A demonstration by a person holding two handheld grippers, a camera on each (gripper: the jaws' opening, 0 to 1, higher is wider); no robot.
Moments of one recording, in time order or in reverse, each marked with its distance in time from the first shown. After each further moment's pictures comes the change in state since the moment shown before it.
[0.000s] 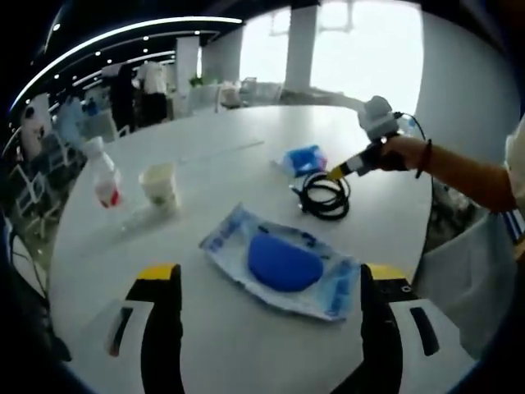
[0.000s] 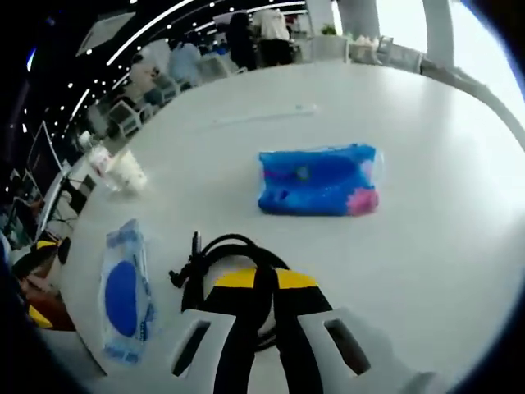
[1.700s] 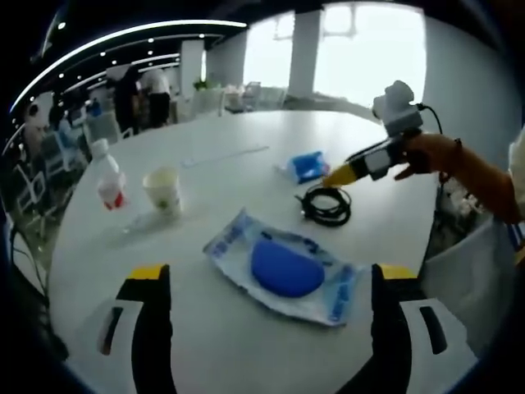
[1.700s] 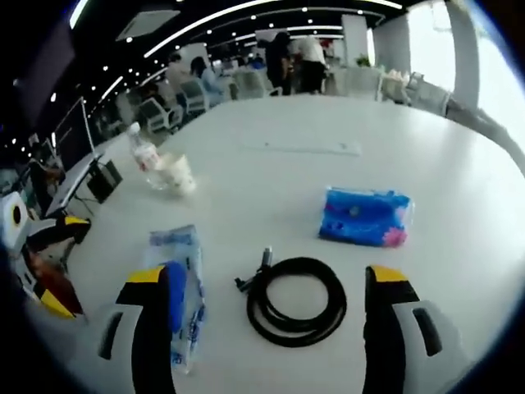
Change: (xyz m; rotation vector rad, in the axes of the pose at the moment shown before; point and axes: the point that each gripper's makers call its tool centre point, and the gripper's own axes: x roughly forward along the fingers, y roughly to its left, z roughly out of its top) left arm -0.004 0.004 0.007 -0.017 -0.039 0.013; right arm -0.048 0.079 0.021 -0.168 -0.102 0.091
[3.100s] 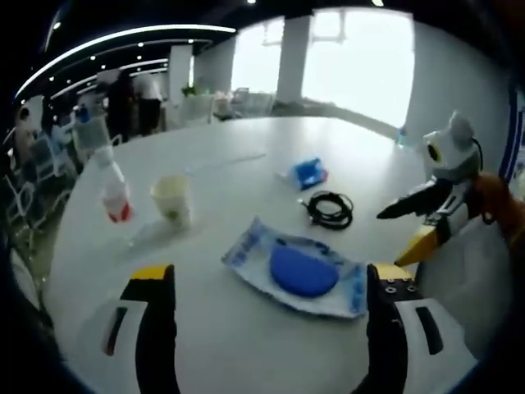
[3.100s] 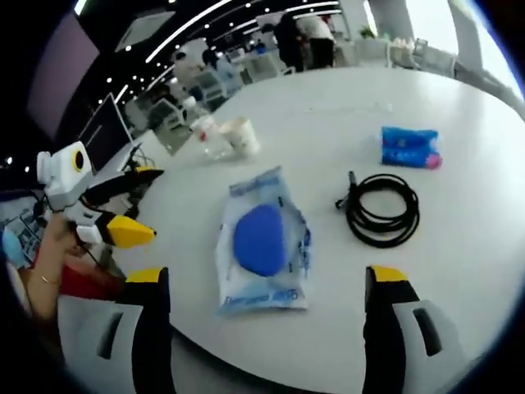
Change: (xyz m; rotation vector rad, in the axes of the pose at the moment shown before) left arm -0.004 0.037 0.007 0.041 -0.025 -0.104; right arm -0.048 0.121 -0.074 0.159 0.095 0.125
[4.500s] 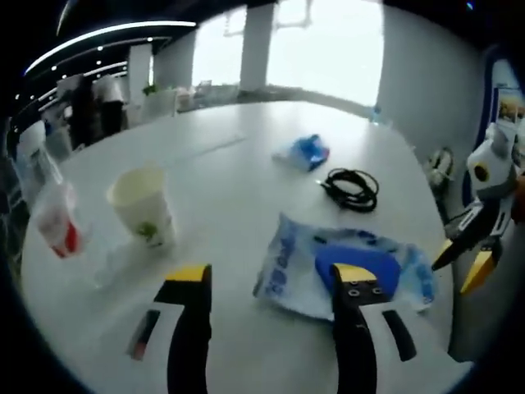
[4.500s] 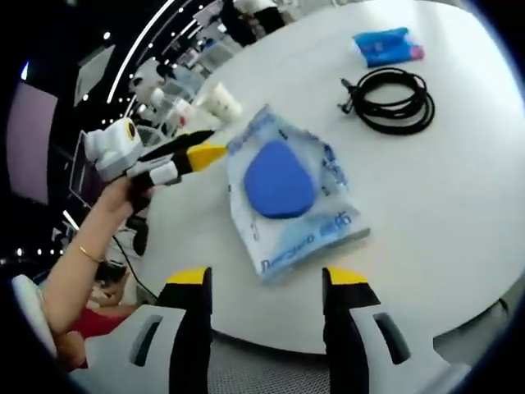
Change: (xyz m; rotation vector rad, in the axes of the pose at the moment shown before) left arm 0.096 0.048 -0.023 0.097 0.053 -0.173; right arm 0.034 0.043 -0.066 0.359 0.095 0.044
